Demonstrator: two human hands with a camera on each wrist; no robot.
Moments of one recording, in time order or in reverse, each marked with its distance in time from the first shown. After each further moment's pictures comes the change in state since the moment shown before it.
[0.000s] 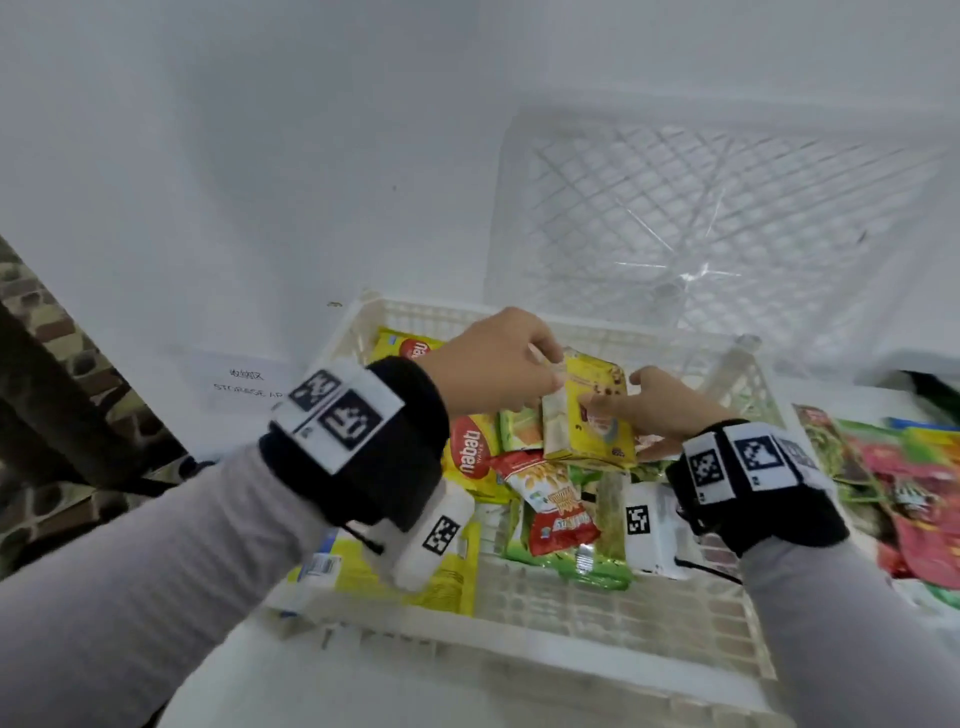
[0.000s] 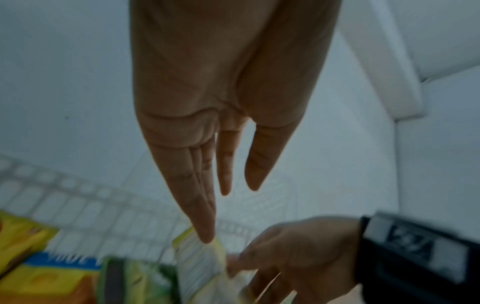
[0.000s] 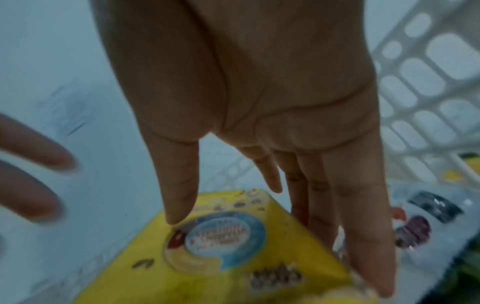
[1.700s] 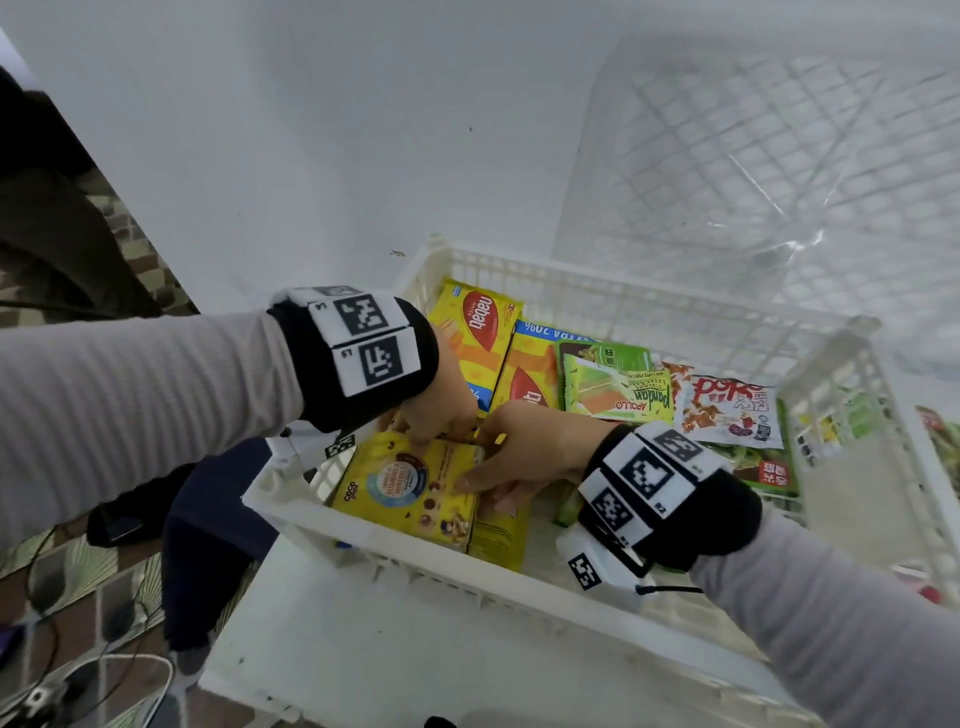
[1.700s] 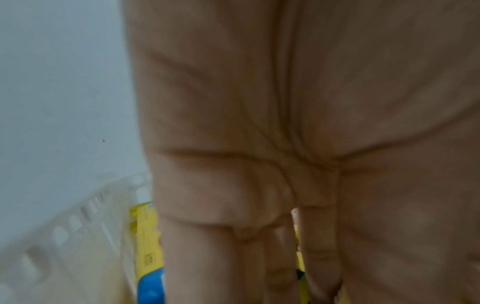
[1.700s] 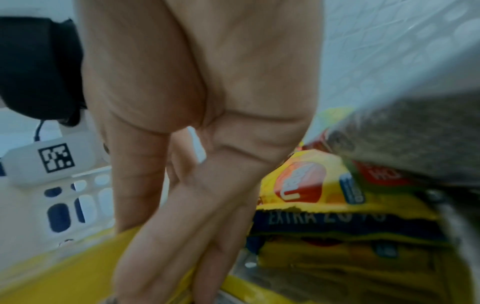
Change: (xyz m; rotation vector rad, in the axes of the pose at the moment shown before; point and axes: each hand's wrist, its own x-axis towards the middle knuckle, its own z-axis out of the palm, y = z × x) left_hand -0.016 -0.061 -0.033 1.216 -0.926 -0.276; right_hand -0.039 -0.072 0.119 -0.160 -0.710 -0.342
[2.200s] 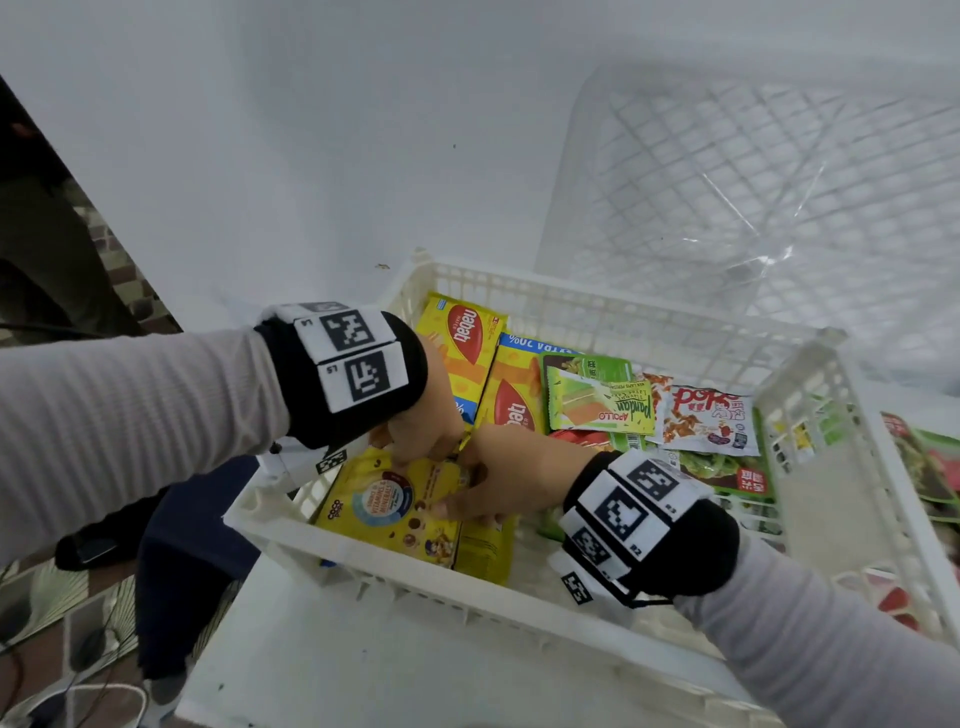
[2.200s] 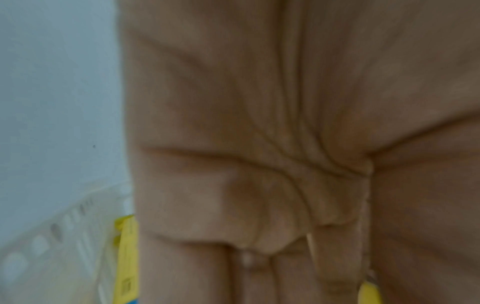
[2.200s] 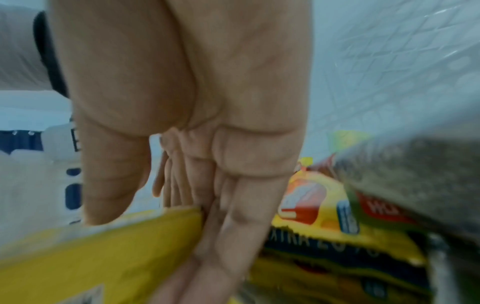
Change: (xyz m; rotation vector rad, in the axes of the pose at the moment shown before) left_hand 0.005 -0.006 -0.003 -0.109 0.280 -0.054; right_hand -0.017 -0.008 0.008 -0.382 0.038 -0.164
